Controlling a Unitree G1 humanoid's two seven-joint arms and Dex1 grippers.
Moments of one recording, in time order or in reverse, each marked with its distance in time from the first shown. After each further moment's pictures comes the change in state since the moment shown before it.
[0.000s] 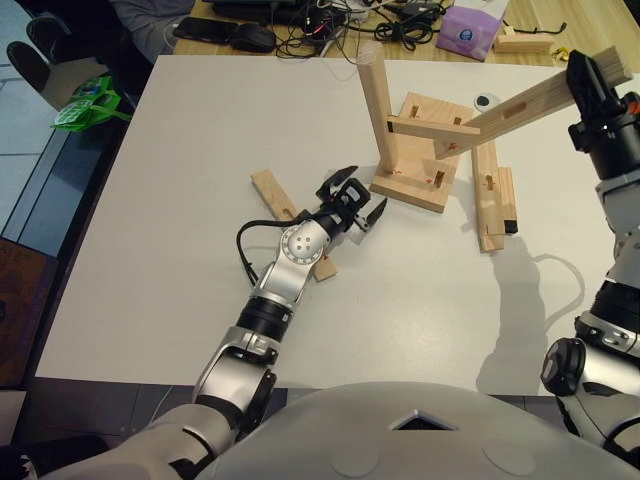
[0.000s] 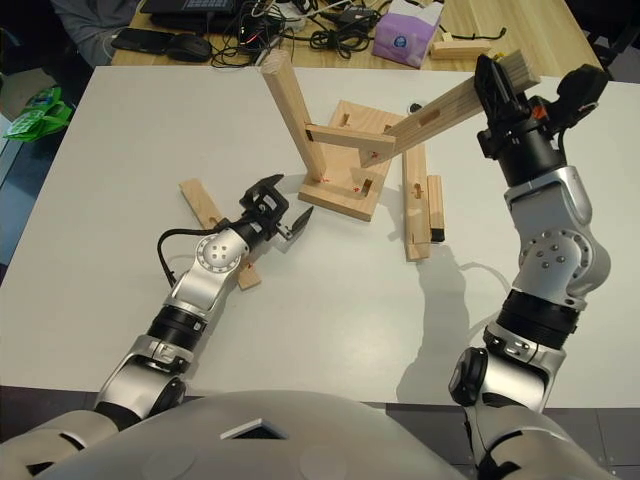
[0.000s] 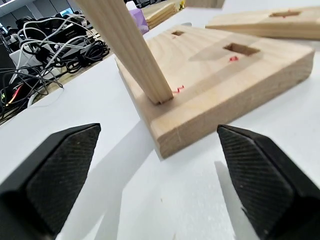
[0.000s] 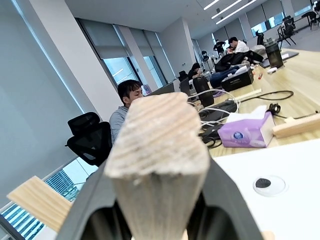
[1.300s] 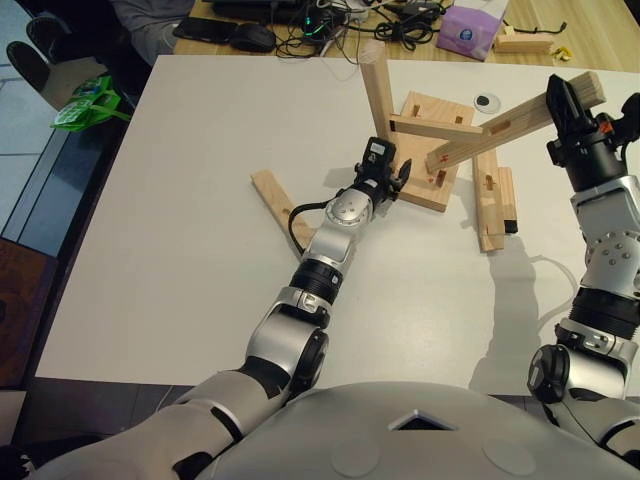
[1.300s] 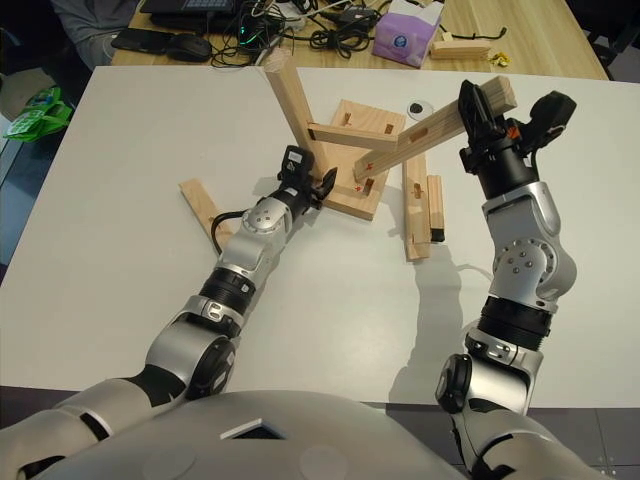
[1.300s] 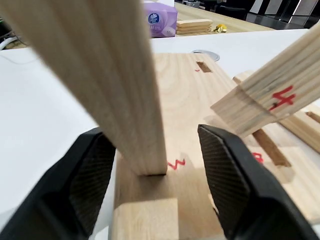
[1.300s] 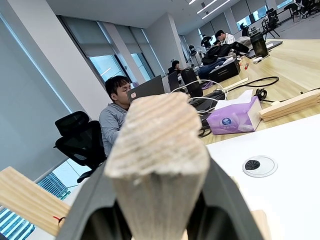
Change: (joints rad) left arm -0.248 -0.276 0.144 0.325 -0.180 0.187 0.204; right arm 0.031 0.066 0.029 0.023 -0.071 -0.085 -0.007
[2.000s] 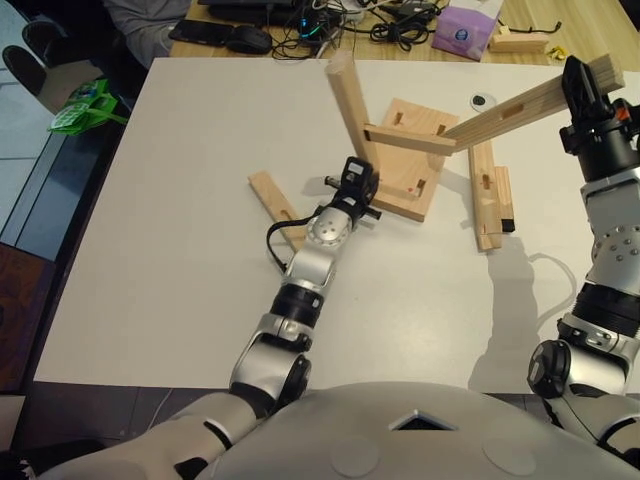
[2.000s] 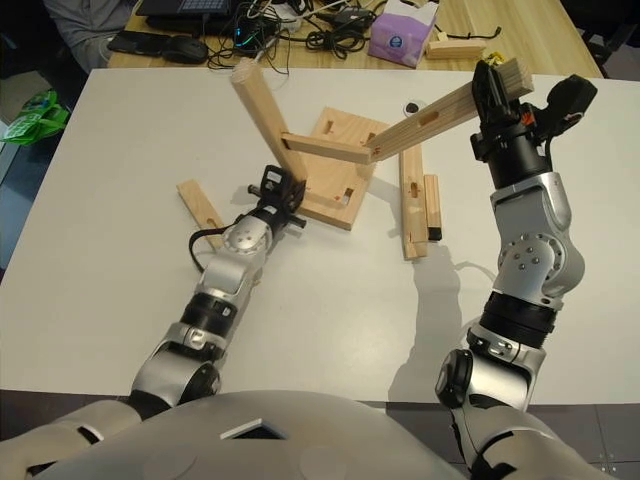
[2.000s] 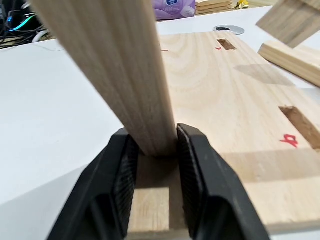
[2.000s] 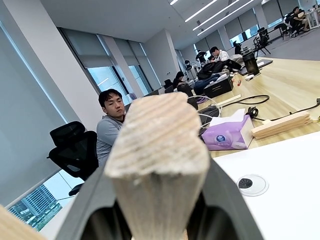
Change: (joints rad) left arm 0.254 0.126 -0.046 -0.352 0.067 0.113 0.012; right arm -0.028 -0.003 -0.021 -0.035 0.002 -0.011 -0.043
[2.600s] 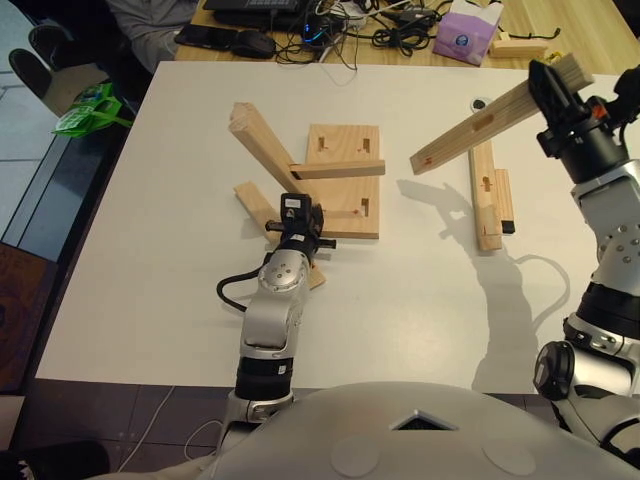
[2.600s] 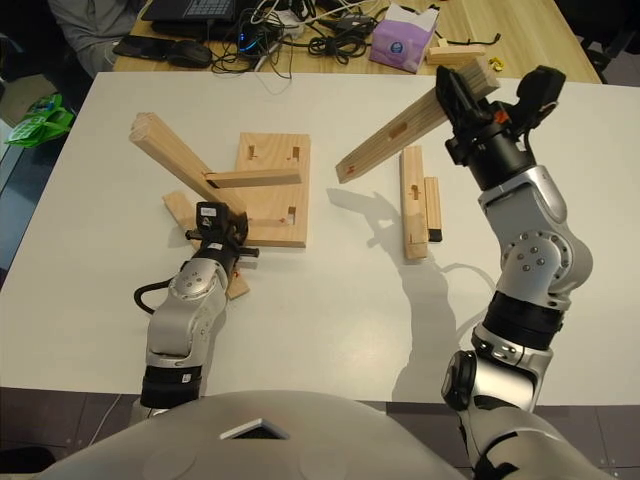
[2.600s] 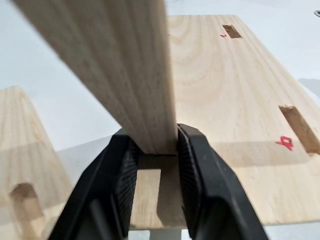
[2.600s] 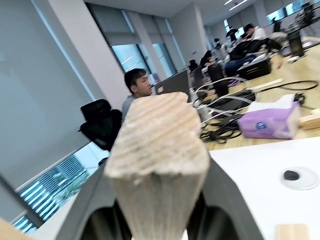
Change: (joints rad) left arm 0.362 -0.008 0.020 -0.652 -0.074 0.497 0.151; right arm 0.019 -0.036 0.084 -0.121 0.083 0.200 0.033
